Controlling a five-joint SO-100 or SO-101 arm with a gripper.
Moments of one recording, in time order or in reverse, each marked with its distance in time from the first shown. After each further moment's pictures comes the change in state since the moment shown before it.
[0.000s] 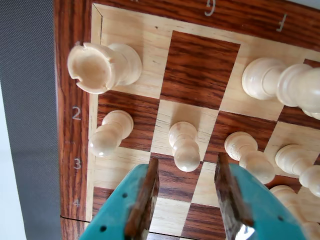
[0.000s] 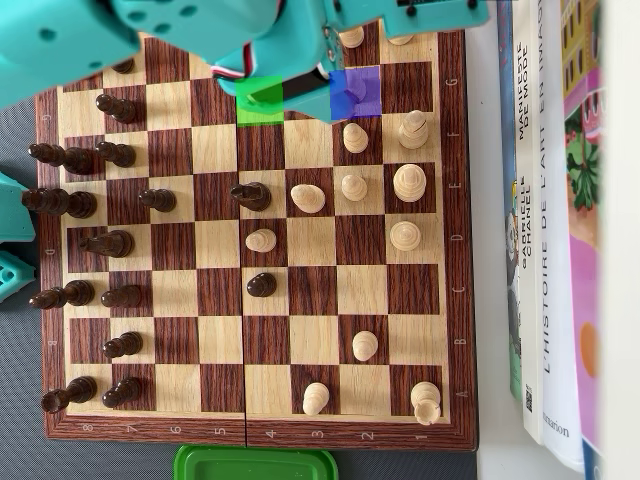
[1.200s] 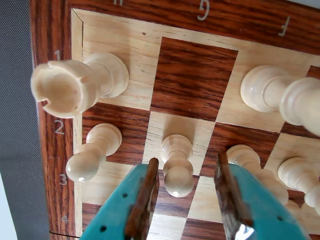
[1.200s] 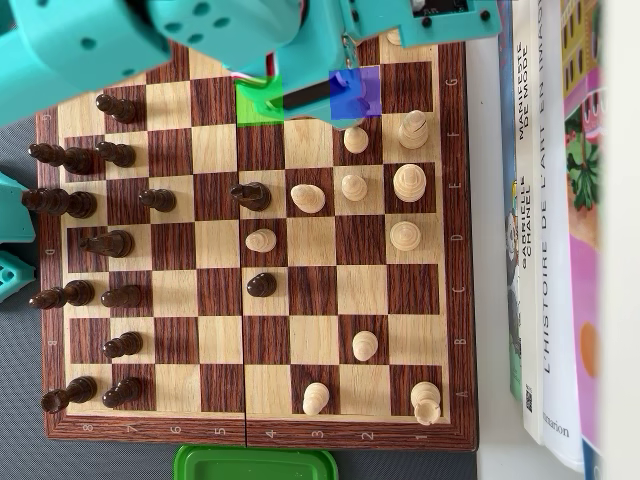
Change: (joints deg) arm 0.9 -4.5 -2.5 0.0 0.0
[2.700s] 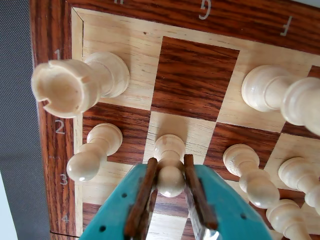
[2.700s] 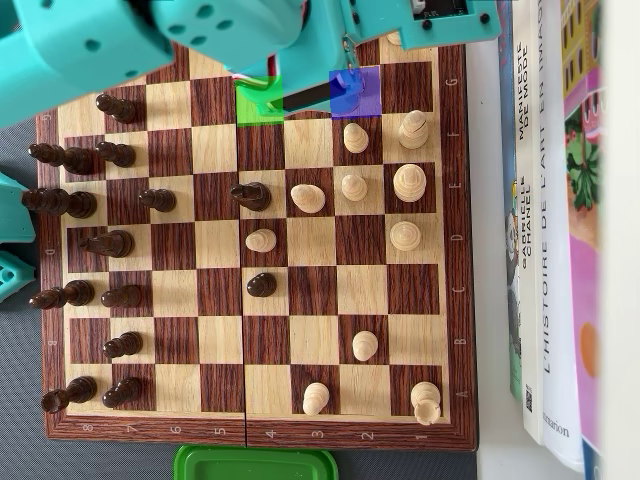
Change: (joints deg) arm 0.0 0.0 0.0 0.0 0.0
